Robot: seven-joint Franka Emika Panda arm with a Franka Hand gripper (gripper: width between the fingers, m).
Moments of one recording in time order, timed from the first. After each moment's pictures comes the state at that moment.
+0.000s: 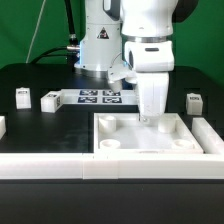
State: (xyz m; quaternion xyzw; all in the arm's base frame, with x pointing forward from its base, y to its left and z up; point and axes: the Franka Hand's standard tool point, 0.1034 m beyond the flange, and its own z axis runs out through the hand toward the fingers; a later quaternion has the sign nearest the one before) arm 0.498 0.063 0.013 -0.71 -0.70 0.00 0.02
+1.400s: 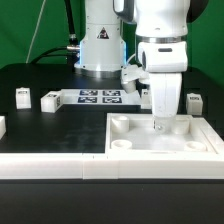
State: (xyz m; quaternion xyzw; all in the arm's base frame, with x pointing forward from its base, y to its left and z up) arm 0.502 0.085 0.013 -0.73 -0.68 0.00 0.03
